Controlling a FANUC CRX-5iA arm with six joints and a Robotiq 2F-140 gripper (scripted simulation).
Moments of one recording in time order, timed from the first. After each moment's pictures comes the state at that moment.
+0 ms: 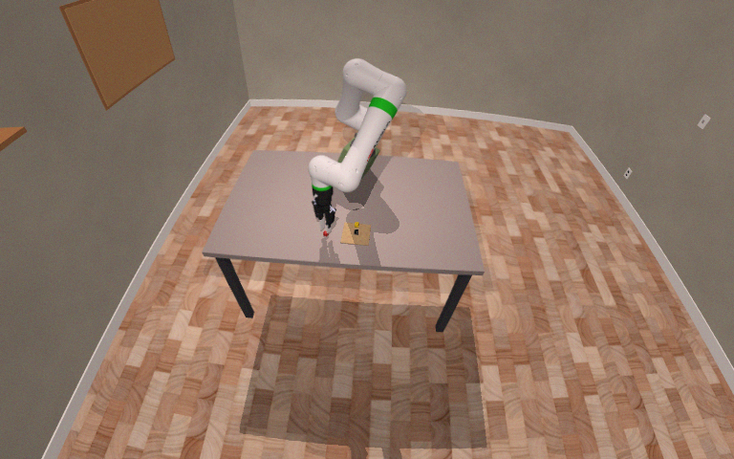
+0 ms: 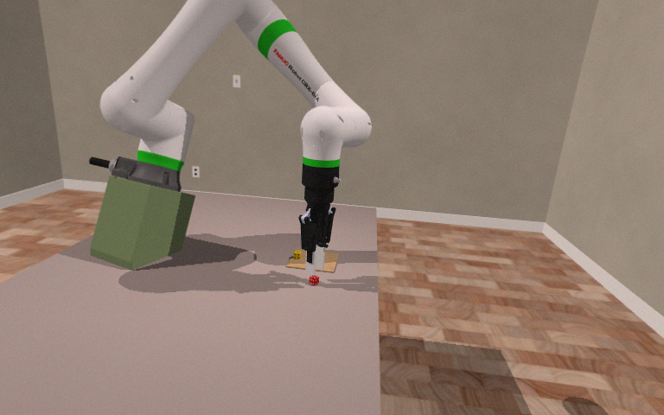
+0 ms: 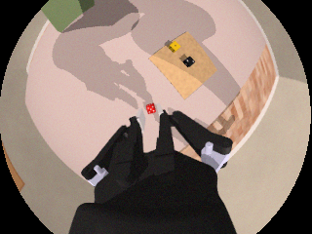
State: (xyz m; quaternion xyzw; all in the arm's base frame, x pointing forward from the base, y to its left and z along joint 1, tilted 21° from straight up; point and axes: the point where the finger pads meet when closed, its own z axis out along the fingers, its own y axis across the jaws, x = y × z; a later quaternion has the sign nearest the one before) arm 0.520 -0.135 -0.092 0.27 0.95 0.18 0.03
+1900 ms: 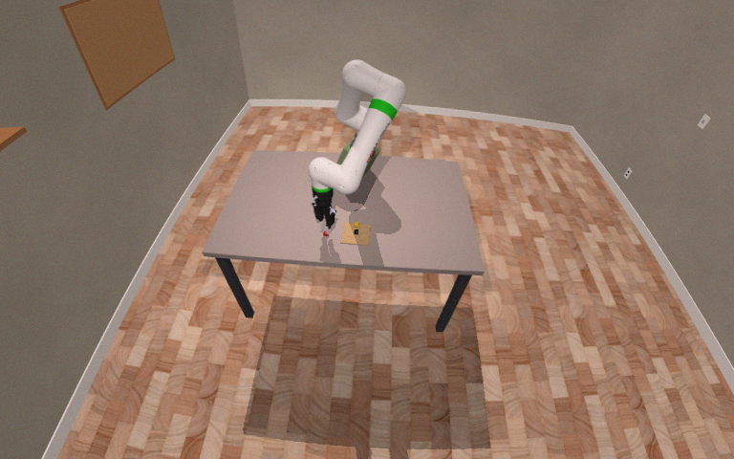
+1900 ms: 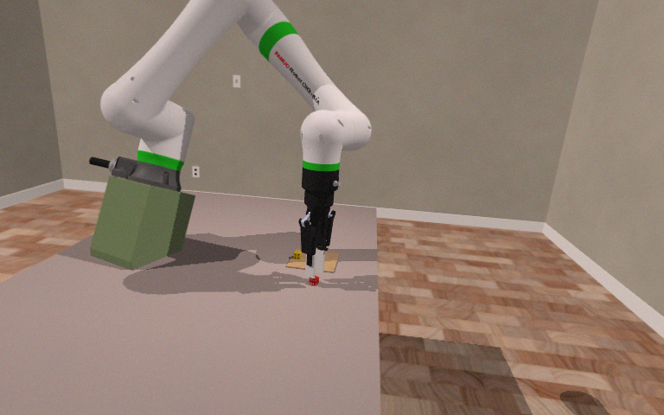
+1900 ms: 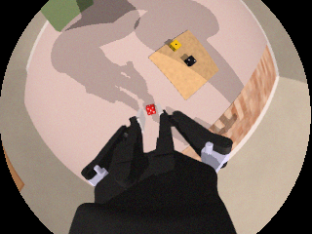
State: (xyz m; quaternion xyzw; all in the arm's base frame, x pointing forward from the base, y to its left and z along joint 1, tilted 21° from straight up) arm 0.522 -0.132 -0.101 0.27 0.95 0.18 0.03
